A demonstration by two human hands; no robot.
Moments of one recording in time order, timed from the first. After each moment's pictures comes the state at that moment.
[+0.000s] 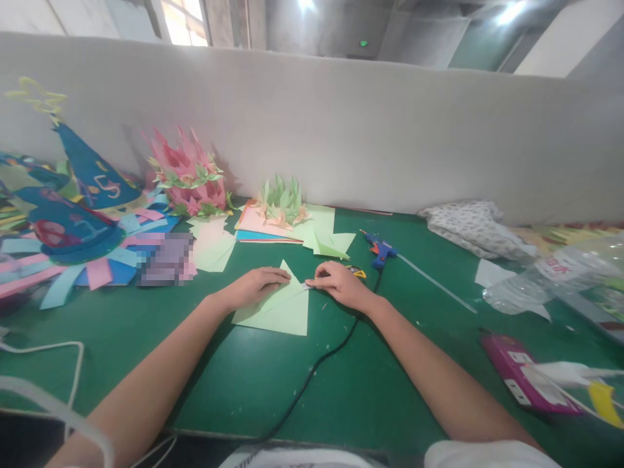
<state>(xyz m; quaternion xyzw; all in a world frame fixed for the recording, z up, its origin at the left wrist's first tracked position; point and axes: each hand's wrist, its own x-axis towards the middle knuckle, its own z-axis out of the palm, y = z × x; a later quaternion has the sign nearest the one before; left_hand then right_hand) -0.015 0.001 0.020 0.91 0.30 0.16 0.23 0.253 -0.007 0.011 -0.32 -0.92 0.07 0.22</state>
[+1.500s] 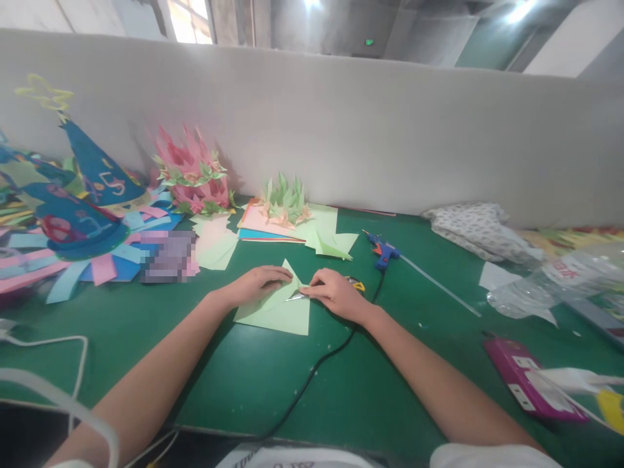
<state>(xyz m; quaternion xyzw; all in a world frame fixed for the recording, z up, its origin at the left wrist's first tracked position) -0.015 0.006 0.014 0.91 0.28 0.17 0.25 0.235 -0.023 0.010 -0.31 -0.93 0.05 0.20</state>
